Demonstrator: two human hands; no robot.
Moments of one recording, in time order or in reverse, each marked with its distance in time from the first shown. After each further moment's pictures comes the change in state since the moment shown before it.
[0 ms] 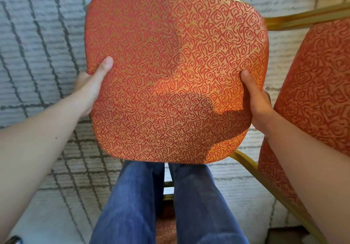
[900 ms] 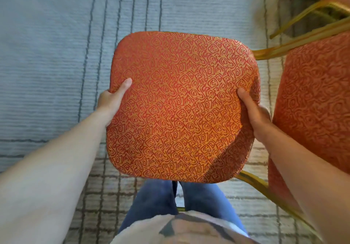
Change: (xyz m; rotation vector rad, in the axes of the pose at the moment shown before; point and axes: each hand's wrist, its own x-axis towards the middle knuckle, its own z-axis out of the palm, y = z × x) left_hand -0.195 0.119 -0.222 -0.144 0.129 0.223; right_hand -0.290 -0.139 0.023 -0.113 -0.010 -0.347
